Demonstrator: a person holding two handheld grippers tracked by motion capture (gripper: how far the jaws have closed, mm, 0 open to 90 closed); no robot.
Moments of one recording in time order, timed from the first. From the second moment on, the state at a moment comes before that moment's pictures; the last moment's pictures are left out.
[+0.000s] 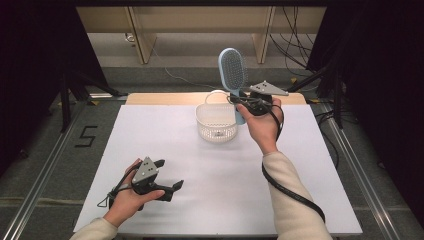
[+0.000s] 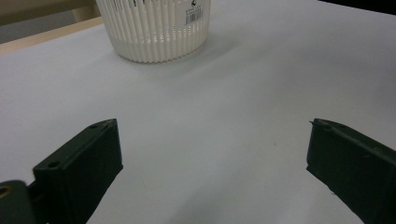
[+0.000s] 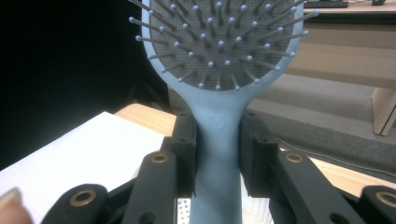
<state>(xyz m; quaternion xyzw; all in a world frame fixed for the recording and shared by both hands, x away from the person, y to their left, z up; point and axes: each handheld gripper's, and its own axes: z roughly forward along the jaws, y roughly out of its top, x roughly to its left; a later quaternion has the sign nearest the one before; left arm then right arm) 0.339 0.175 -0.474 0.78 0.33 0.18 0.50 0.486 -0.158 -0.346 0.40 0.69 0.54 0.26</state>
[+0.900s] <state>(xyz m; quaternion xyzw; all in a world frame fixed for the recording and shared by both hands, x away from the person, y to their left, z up) 0.340 0.175 -0.474 0.78 0.33 0.18 0.50 0.499 -0.154 -0.355 0.39 0.70 0.53 0.28</state>
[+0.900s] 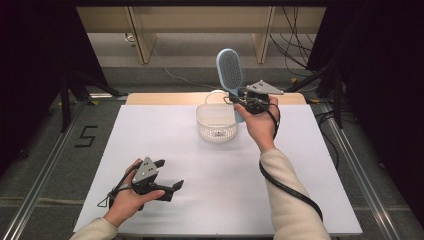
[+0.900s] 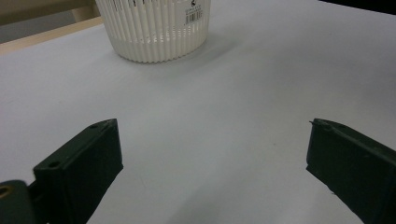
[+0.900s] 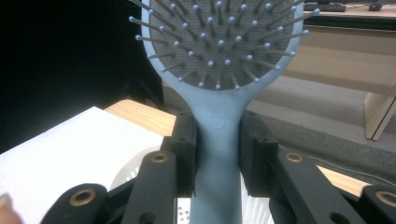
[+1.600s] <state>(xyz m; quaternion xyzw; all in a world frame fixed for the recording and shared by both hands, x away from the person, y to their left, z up) 0.340 0.175 -0.474 0.78 0.33 0.18 0.50 0.507 -0.149 -0.359 0.38 0.70 0.52 0.29</state>
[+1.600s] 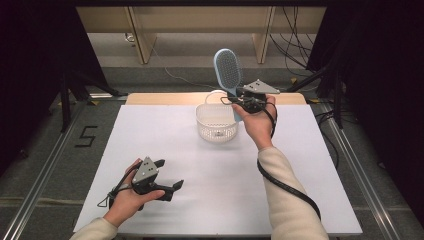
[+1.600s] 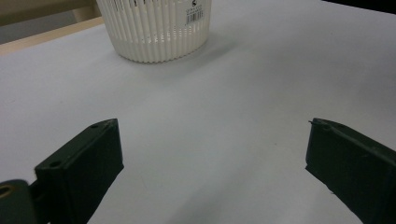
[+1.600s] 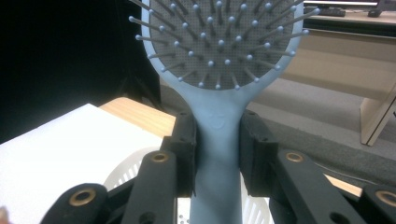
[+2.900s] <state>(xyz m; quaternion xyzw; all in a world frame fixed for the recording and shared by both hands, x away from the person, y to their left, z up) 0.340 0.175 -0.474 0.78 0.33 0.18 0.50 0.521 -0.140 -0.365 0.38 0.70 0.53 0.29</state>
